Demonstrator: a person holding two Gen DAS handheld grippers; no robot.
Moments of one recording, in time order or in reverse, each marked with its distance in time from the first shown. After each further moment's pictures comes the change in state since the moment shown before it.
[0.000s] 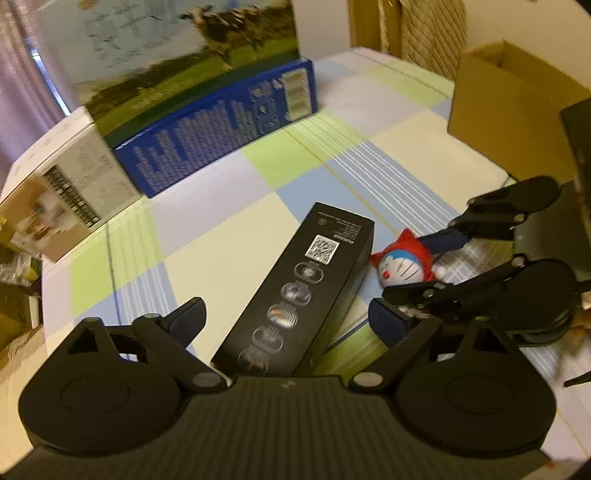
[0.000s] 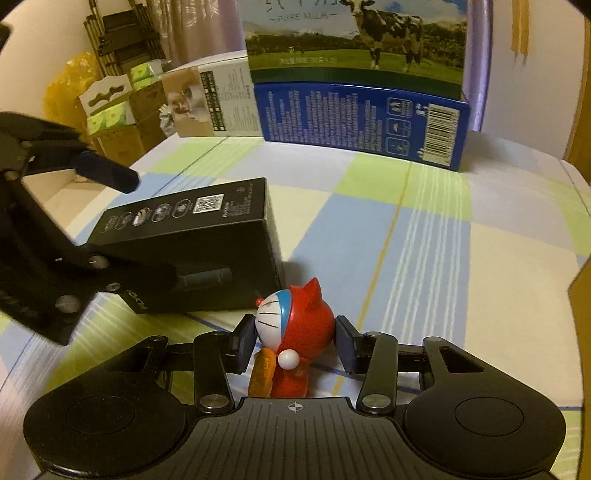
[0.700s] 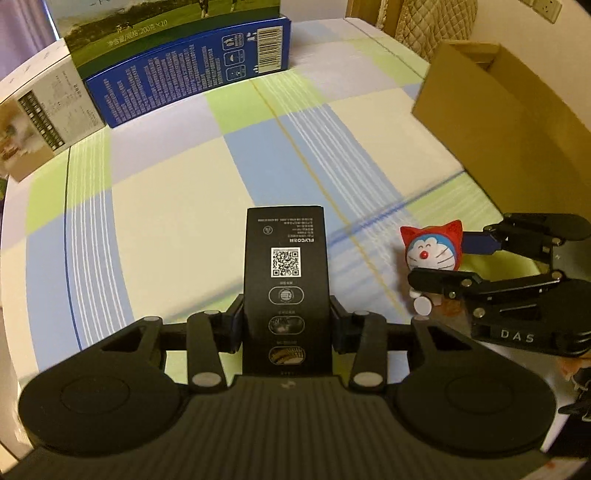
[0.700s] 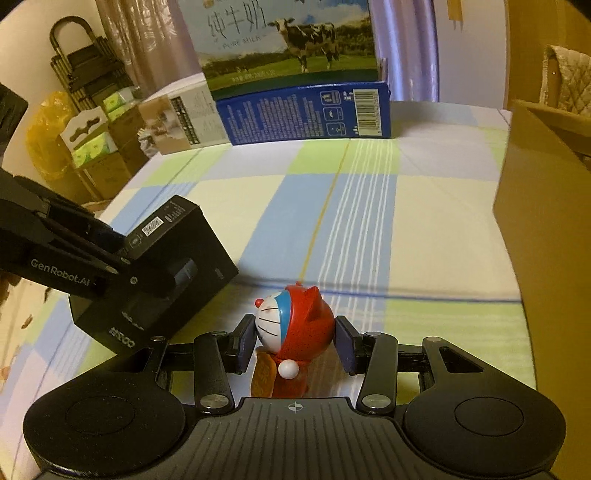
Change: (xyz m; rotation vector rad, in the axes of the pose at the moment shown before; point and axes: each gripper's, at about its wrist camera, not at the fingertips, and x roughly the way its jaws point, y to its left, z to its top) left arm -0.027 -0.042 -0.009 -0.194 0.156 -0.120; right arm -0.091 -0.020 -0.042 0.169 0.001 0.001
